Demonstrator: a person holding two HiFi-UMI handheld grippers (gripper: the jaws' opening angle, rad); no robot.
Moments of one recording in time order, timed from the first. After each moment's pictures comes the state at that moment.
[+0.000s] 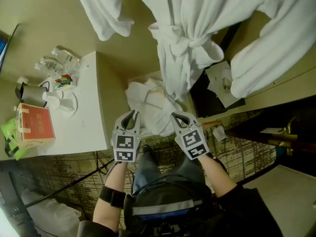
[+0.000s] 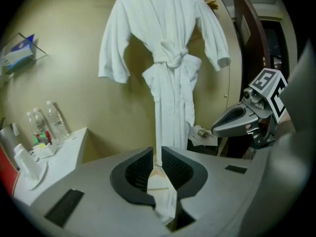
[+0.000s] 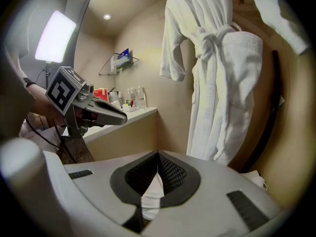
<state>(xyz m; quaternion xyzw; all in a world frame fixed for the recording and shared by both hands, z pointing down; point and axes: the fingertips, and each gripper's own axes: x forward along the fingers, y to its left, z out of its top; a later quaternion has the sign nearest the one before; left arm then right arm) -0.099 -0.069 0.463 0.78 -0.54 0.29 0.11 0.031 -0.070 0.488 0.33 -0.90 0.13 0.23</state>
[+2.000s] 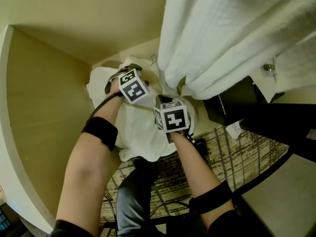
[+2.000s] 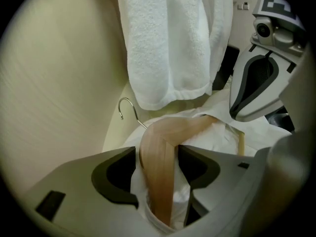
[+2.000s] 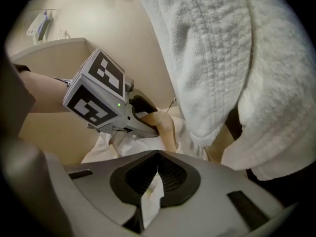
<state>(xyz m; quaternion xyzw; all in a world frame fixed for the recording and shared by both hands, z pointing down) -0.087 -0.292 1.017 0.80 -0.14 0.58 0.03 -0.040 -0.208 0.975 0.45 -0.76 0.38 0.29</state>
